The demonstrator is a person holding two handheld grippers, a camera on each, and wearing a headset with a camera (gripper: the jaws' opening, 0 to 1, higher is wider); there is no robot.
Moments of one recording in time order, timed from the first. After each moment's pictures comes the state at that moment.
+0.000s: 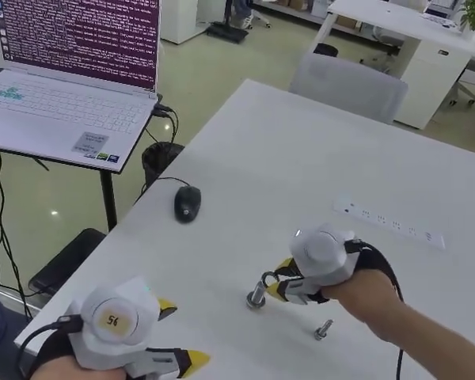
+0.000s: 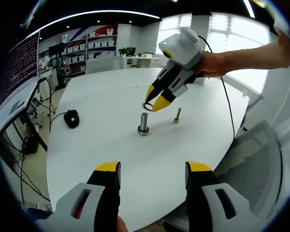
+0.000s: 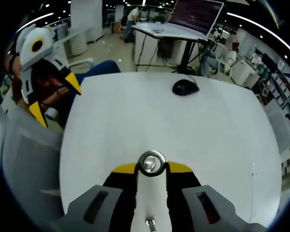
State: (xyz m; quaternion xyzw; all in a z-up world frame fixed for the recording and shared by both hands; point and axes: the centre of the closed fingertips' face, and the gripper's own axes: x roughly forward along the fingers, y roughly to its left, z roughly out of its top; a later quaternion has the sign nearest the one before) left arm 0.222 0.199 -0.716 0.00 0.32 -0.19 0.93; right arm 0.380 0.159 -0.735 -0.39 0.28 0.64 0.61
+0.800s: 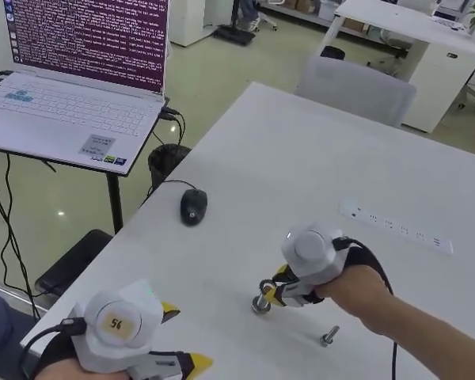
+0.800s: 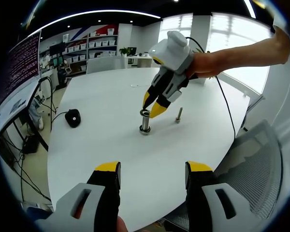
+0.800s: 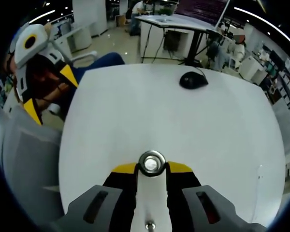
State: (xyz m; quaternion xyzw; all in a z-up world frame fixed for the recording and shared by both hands) left arm 0.222 0.203 -0.717 0.00 0.32 -0.19 0.93; right arm 0.378 0.164 -0.758 -0.41 0.31 0.64 0.58
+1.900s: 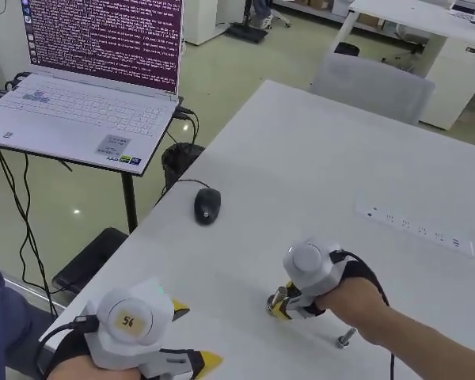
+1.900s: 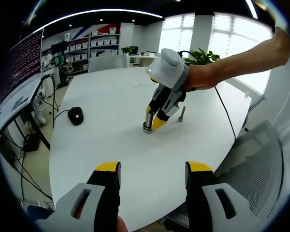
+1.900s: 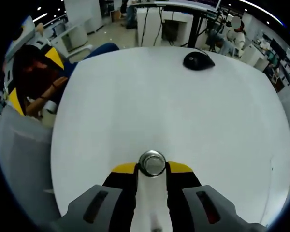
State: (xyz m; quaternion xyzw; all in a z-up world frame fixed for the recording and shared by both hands) left arm 0.221 0.212 -0.720 -0.01 0.33 -0.18 0.93; right arm 0.376 0.164 -0.807 -0.41 0.35 0.62 0.57
